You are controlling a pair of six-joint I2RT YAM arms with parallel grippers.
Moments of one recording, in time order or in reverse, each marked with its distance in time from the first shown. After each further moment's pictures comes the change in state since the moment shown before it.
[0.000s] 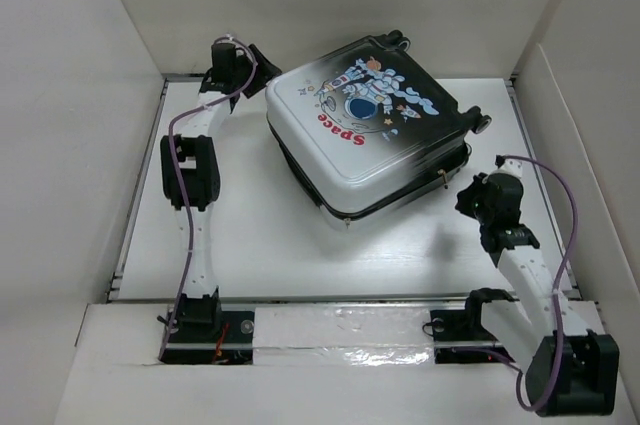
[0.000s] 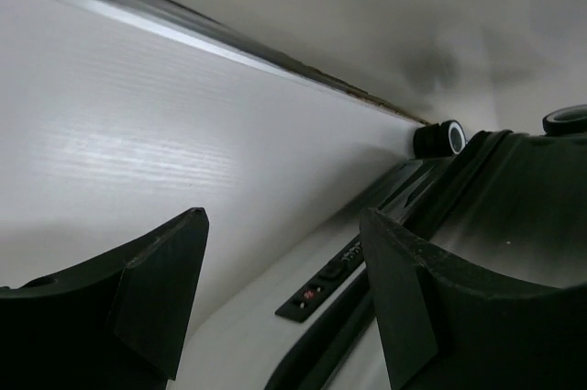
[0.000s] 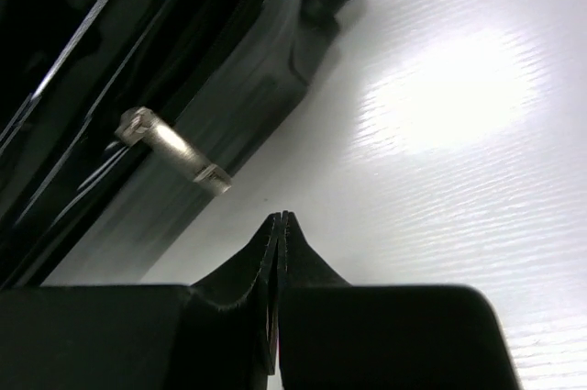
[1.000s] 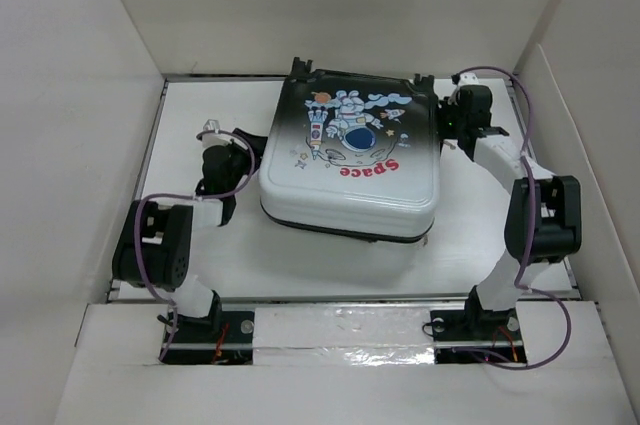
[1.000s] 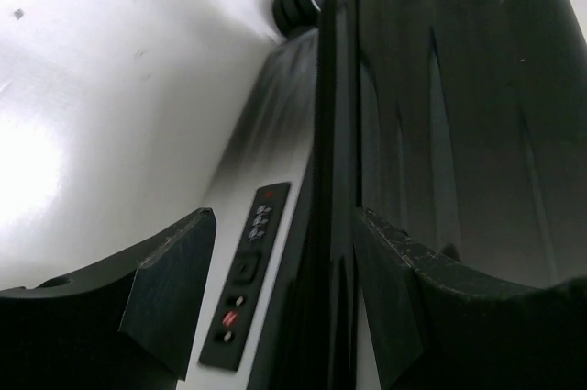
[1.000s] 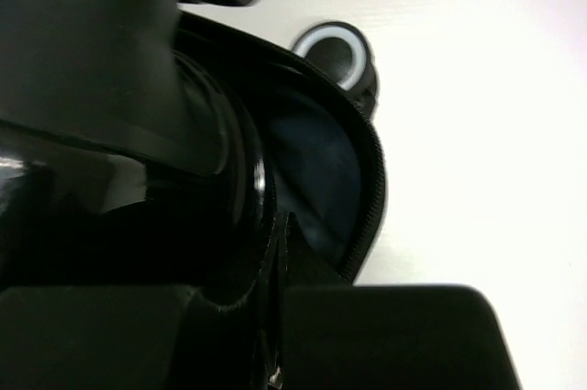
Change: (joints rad) left arm -0.084 -0.683 -1.366 0.921 -0.122 -0.236; right arm 0.035 0.864 0.735 0.092 -0.131 -0.265
